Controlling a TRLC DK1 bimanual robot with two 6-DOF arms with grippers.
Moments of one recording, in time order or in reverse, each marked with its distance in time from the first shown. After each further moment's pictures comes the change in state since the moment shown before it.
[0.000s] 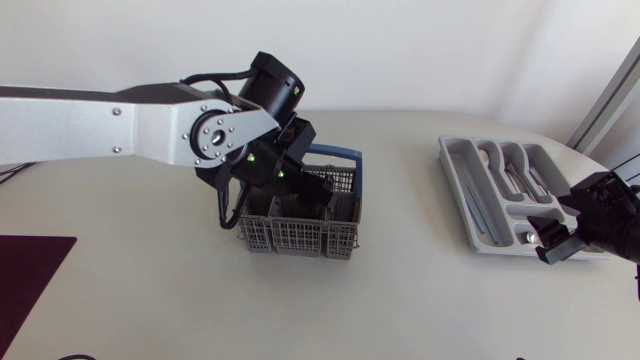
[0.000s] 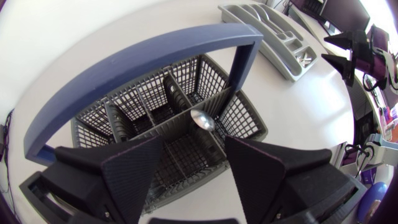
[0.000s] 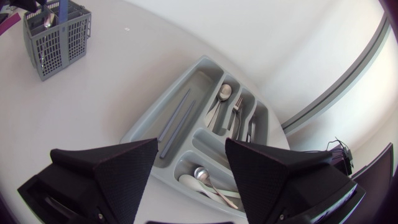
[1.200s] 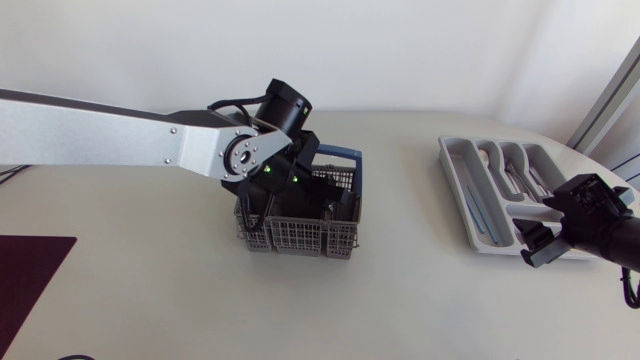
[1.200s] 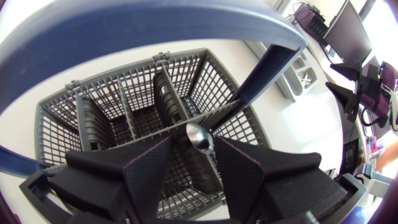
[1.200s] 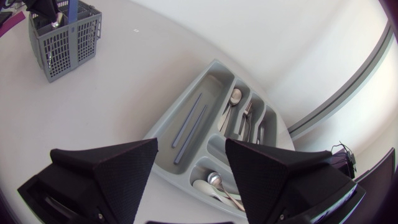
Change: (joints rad) left arm 0.023 0.127 0.002 0.150 0.091 -0.146; right arm 0.095 -0.028 -0.026 -0.003 0.052 0.048
